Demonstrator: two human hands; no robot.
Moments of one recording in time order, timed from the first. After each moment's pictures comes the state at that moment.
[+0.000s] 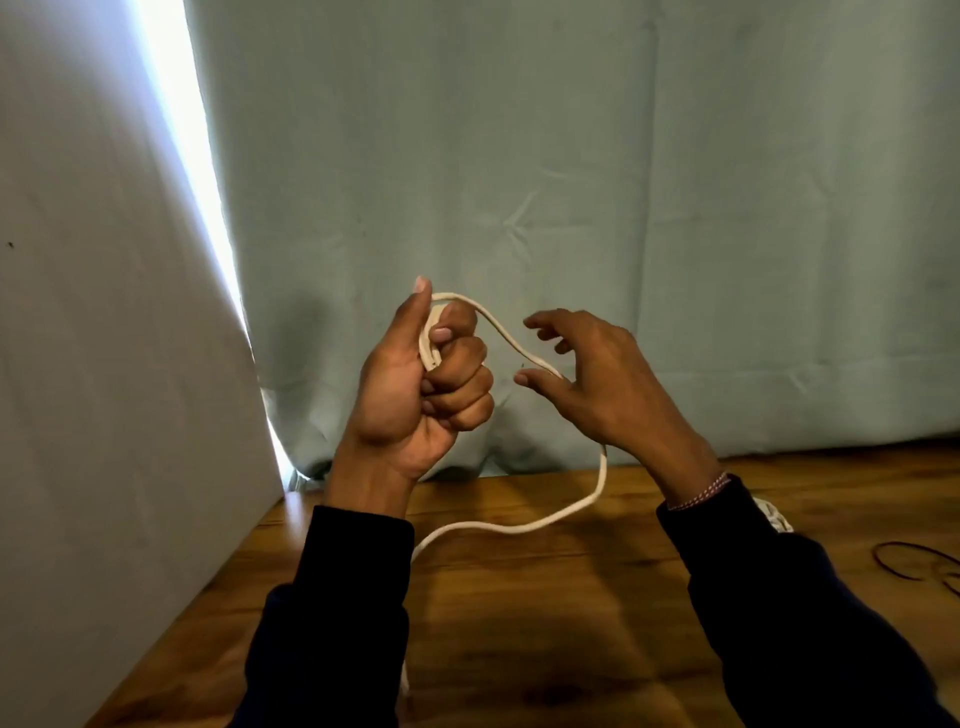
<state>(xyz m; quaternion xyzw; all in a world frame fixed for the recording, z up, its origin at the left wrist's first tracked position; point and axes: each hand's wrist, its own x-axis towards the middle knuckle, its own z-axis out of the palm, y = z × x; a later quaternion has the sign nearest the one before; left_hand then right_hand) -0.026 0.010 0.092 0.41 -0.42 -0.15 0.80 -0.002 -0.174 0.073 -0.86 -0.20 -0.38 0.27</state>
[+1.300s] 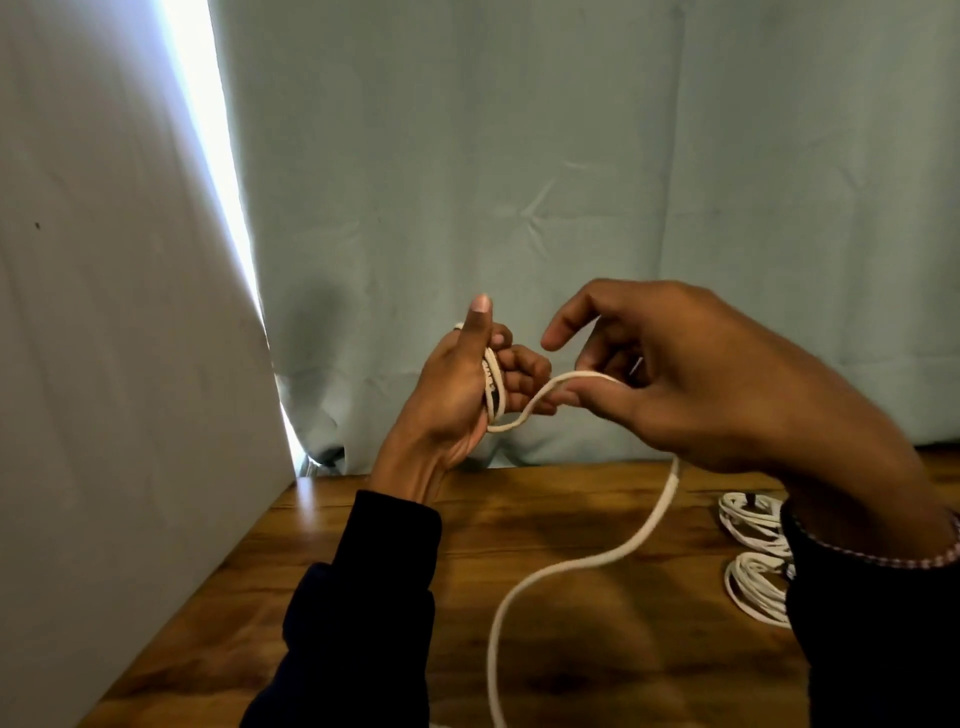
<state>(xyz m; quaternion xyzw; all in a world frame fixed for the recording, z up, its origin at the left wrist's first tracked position) -0.024 -0.012 0.080 0.59 -0.27 0.03 0.76 -0.114 -0.188 0.120 -0.89 -0.30 -0.24 0.25</state>
